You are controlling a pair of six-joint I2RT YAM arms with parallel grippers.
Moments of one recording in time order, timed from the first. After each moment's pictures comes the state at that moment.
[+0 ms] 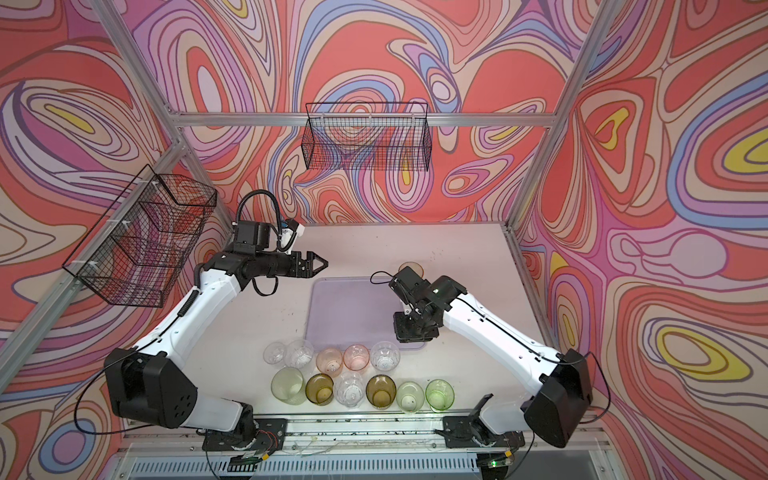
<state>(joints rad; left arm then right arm) -0.19 1.46 1.31 -0.64 0.53 -0.17 0.72 1.37 1.23 -1.19 -0.12 0.61</state>
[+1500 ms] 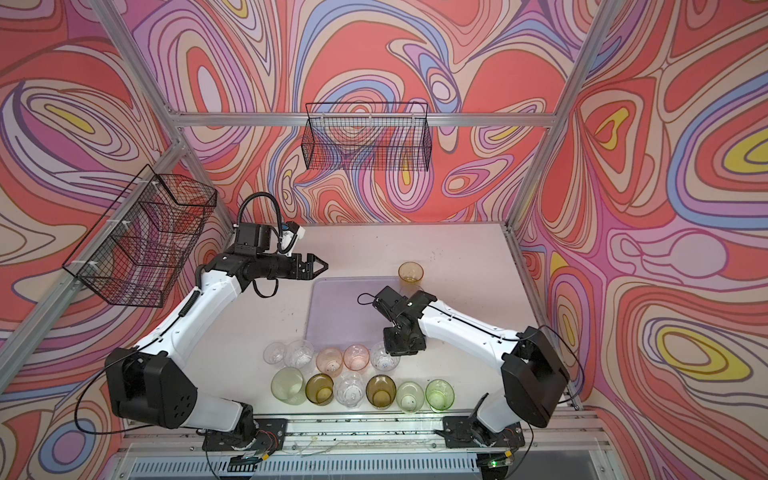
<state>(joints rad) -0.19 1.46 1.30 -0.64 0.53 -0.17 0.80 1.51 1.10 -1.03 -0.09 0.69</state>
